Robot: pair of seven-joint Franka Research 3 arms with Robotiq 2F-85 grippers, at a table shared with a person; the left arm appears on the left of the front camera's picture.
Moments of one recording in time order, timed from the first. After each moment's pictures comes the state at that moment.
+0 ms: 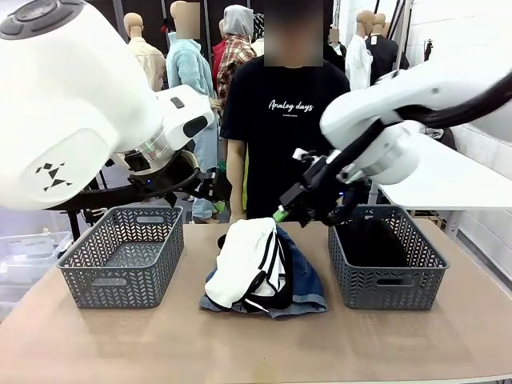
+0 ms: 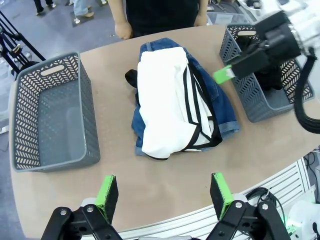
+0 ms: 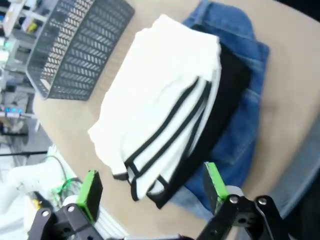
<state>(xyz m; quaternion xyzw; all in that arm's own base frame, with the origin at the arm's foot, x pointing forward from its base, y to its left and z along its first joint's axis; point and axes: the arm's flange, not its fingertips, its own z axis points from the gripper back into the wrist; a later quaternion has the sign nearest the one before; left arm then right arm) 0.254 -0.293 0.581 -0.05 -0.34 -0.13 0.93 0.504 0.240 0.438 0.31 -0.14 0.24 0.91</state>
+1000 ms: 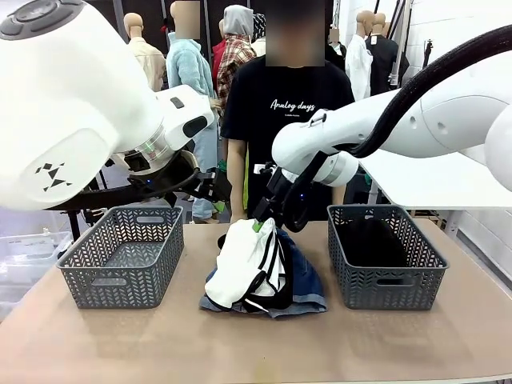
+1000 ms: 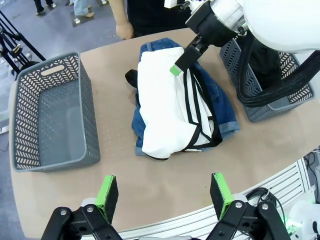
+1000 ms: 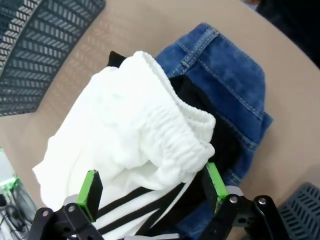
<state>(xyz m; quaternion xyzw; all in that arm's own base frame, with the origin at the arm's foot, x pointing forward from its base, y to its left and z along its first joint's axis) 0.254 -0.293 0.581 -0.05 -0.34 -0.13 0.93 0.592 0.317 0.393 0.20 -0.12 0.34 0.91</state>
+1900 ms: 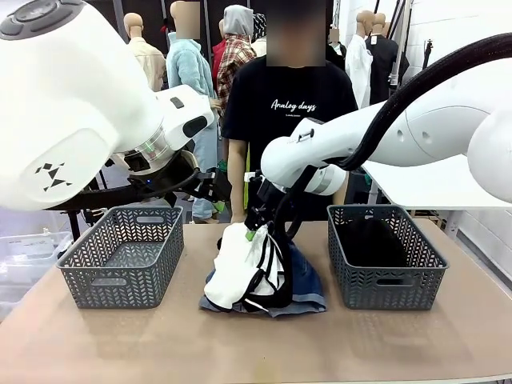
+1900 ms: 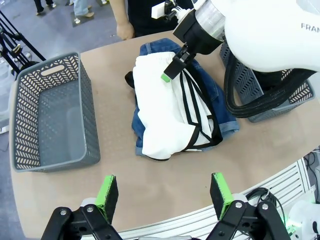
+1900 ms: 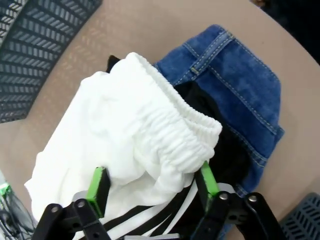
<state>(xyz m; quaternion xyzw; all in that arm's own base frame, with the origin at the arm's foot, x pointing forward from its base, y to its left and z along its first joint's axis) 0.254 -0.293 0.581 -0.05 -0.34 -0.13 0.93 0.593 0.342 0.373 0.18 -0.12 0.34 0.91</state>
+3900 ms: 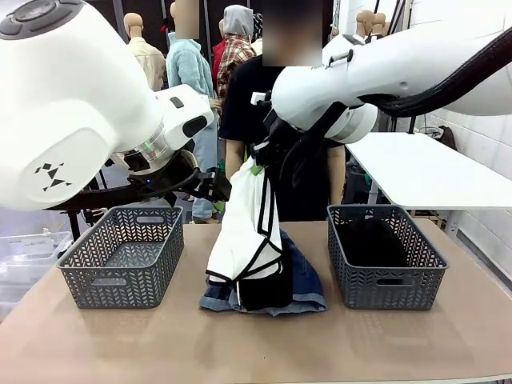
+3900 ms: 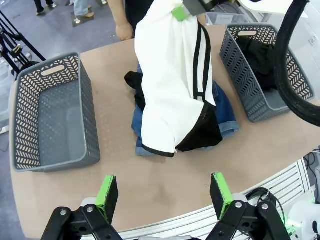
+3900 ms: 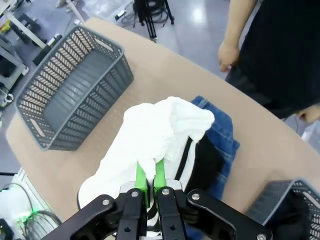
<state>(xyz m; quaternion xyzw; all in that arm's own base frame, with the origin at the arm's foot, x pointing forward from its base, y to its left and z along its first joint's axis) 0.254 -0.293 0.582 -0.05 -0.34 -0.13 0.93 0.530 0.325 0.543 0.19 -0.27 0.31 0.89</state>
